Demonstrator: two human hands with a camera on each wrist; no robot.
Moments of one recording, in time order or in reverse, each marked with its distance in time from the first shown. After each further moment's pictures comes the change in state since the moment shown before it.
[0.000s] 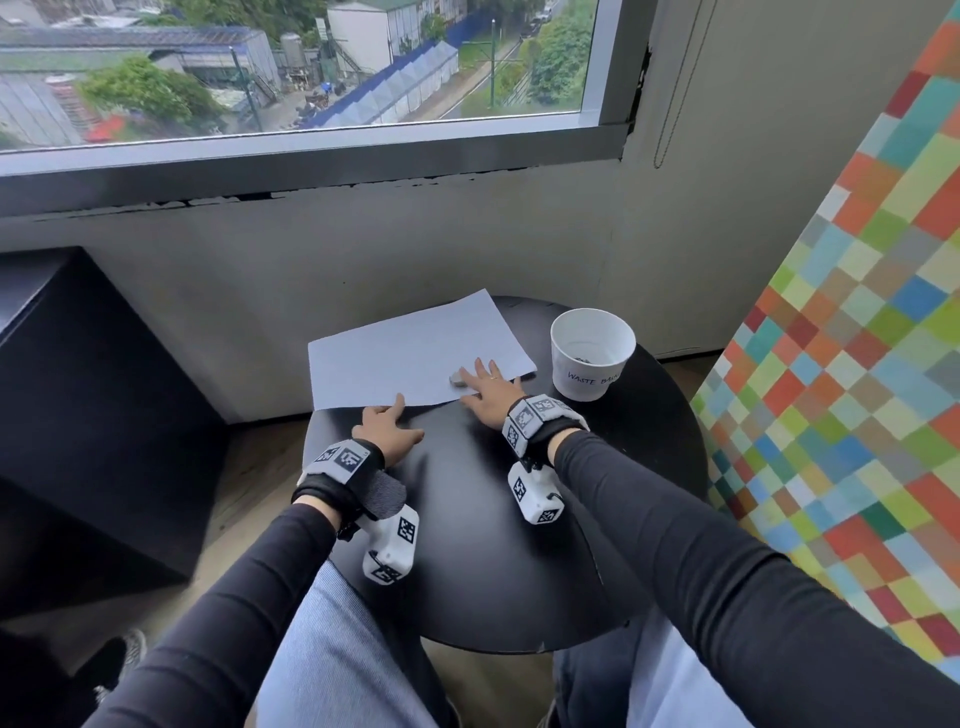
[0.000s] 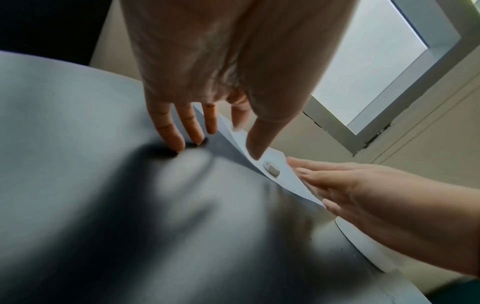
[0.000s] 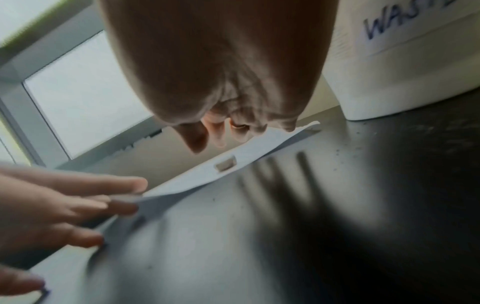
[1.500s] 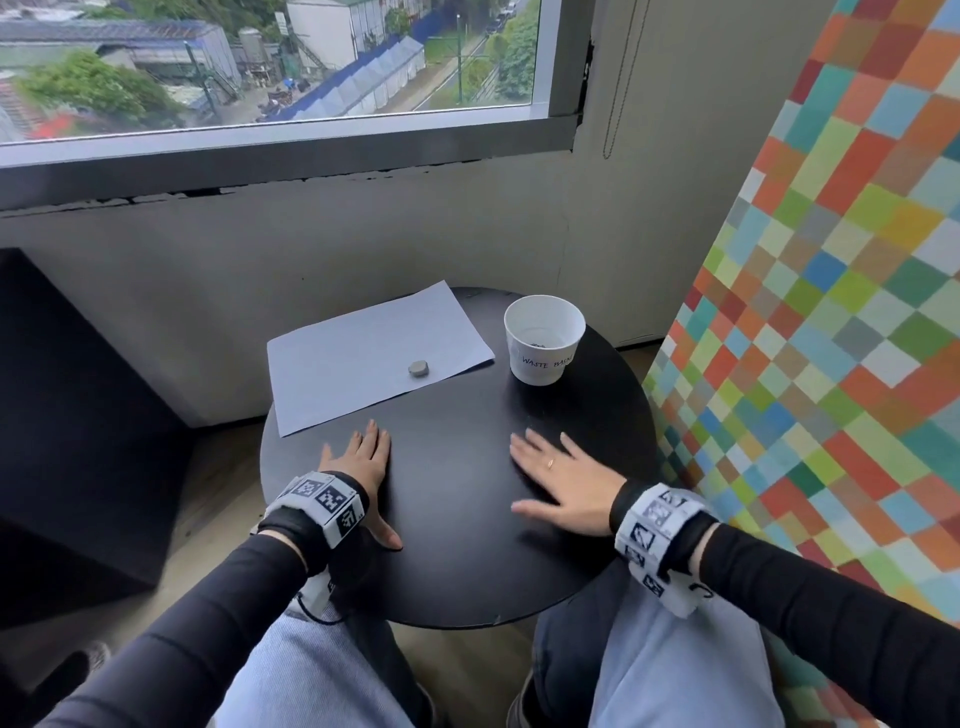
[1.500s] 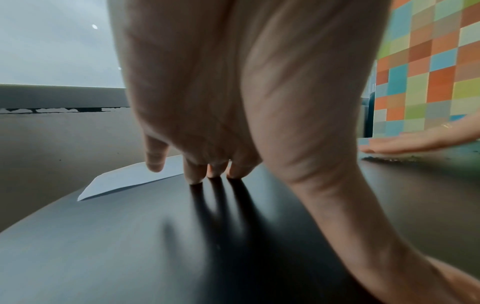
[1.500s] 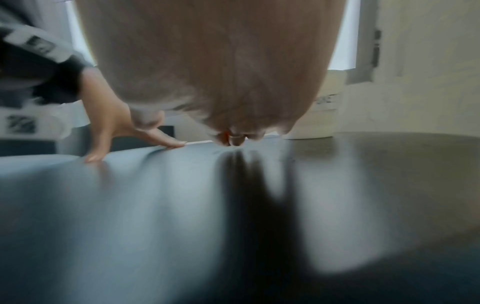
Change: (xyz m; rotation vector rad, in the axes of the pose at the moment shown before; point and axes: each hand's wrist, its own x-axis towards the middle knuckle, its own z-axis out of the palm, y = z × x) left_hand -0.063 0.001 0.018 0.920 -0.318 0.217; right_hand -0.168 0.109 0.028 -0.370 -0.055 -0.199
